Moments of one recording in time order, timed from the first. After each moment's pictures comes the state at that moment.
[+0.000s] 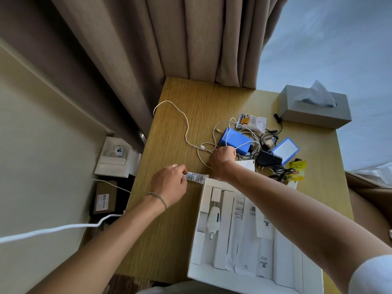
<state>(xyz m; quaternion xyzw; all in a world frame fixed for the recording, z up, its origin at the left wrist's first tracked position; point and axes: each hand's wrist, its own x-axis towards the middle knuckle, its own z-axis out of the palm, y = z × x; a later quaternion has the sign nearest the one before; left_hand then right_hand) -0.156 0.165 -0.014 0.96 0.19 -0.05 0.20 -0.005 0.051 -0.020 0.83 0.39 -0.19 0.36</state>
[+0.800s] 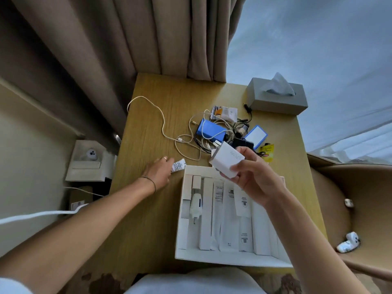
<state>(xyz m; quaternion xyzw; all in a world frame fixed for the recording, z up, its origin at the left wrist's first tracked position) -0.128 0.162 -0.064 0.98 0.06 -0.16 0.13 -0.076 -0.095 0.102 0.52 -0.12 -0.38 -0.76</state>
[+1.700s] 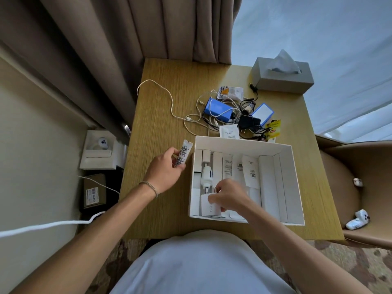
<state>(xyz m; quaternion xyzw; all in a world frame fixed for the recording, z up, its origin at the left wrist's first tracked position) -0.229 0.137 0.002 0.90 0.17 -0.06 0.40 -0.196 -0.077 0.003 0.89 0.02 -0.40 -0.21</state>
